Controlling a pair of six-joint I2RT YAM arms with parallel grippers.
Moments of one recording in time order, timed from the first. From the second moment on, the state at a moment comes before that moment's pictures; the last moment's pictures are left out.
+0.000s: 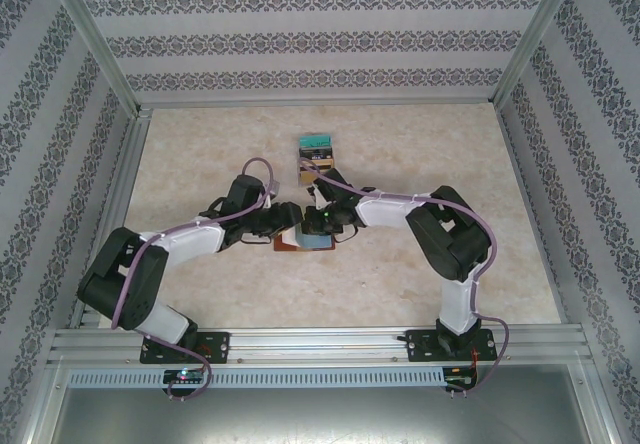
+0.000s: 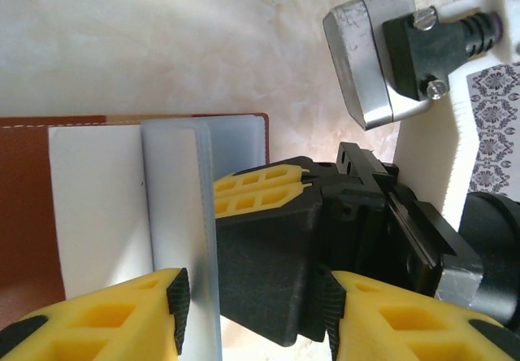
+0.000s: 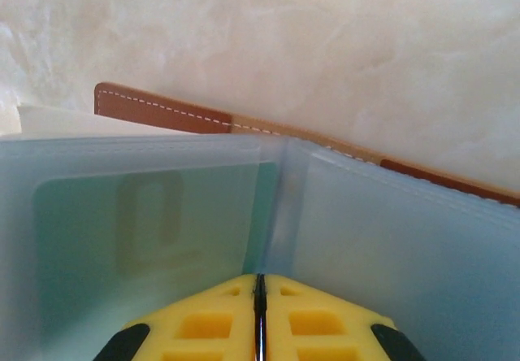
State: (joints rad) left arm -0.45 1.52 0.70 0.08 0.51 -0.87; right arm 0.68 1.92 1.10 -0.20 -0.41 0.66
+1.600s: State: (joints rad) left arm -0.44 1.45 0.73 -0.04 0.36 -0.83; right arm 0.59 1.76 0.92 -0.05 -0.43 0.78
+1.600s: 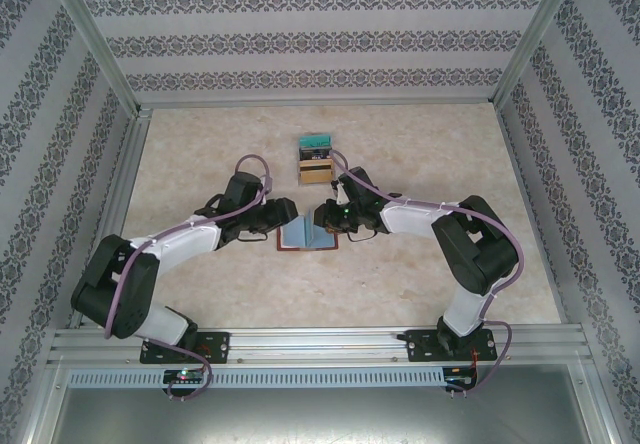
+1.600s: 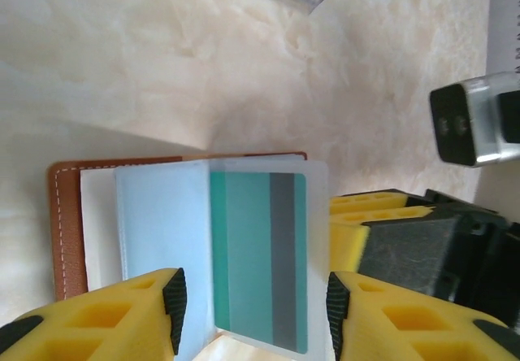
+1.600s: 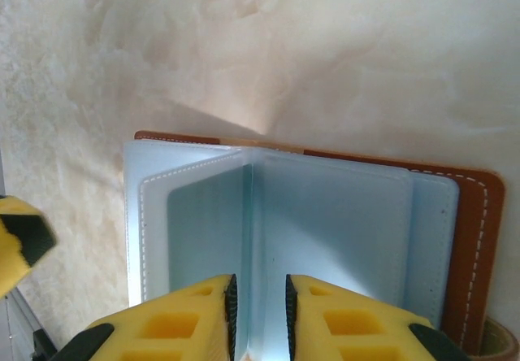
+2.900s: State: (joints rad) left arm -0.49 1.72 0.80 0.03 0.48 -0.90; right arm 0.62 1.81 0.97 -0.18 -0.37 0.70
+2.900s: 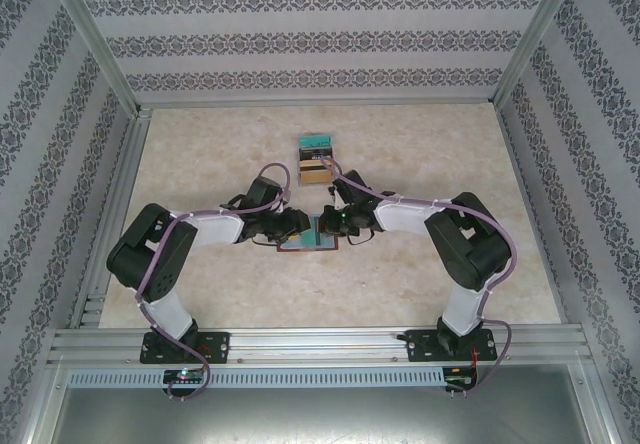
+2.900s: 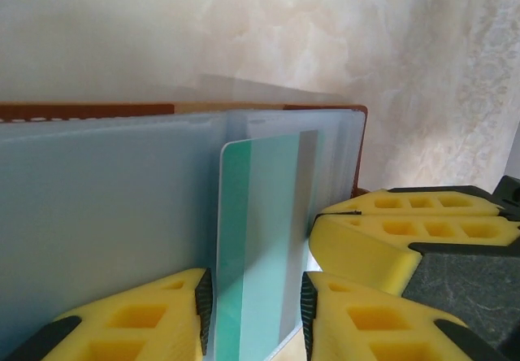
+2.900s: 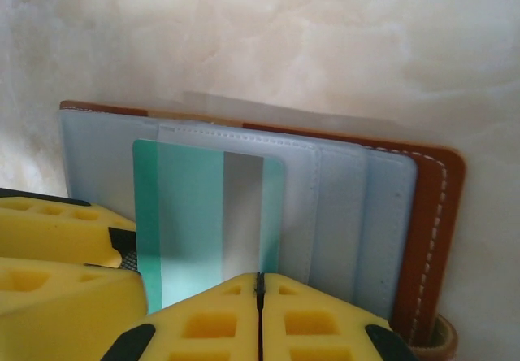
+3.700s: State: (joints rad) left arm -0.49 1.70 0.78 0.01 0.48 -0.91; right arm 0.62 1.83 0.98 -0.18 -0.38 0.70
